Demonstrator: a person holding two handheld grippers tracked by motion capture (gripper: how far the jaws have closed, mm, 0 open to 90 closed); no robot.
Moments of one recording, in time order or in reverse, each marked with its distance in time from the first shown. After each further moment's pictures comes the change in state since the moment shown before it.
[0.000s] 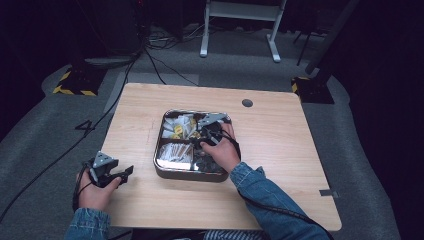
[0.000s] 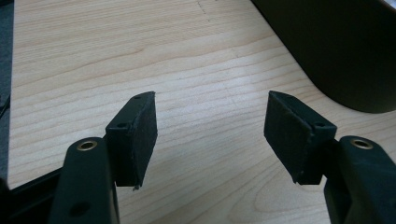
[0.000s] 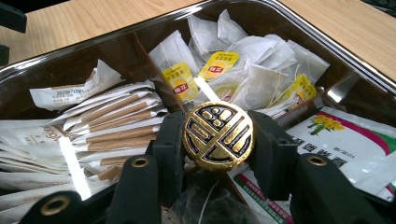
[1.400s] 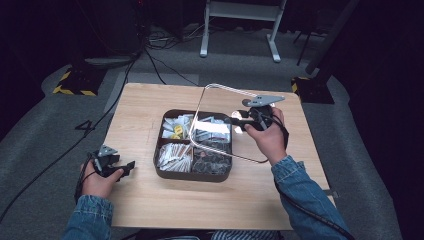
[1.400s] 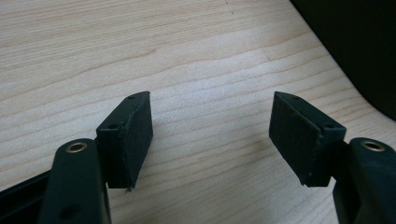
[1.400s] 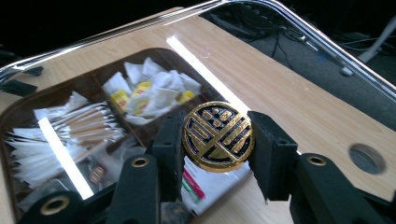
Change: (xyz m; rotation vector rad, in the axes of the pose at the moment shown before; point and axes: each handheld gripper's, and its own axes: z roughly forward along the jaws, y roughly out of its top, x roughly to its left) left arm 0.017 0.013 0.029 0.072 -0.009 -0.004; right arm -0.056 0.001 -0.145 -0.111 -0.149 0.062
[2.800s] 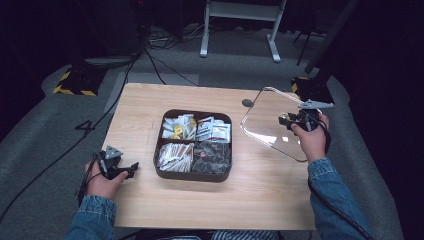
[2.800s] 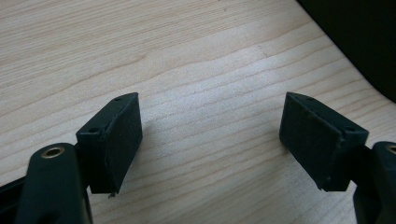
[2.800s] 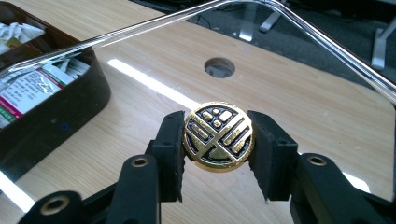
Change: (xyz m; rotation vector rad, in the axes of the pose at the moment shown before) left arm -0.010 -0.001 0.007 0.001 0.042 0.075; right arm -0.119 -0.094 -0.050 0.051 -0.239 0.180
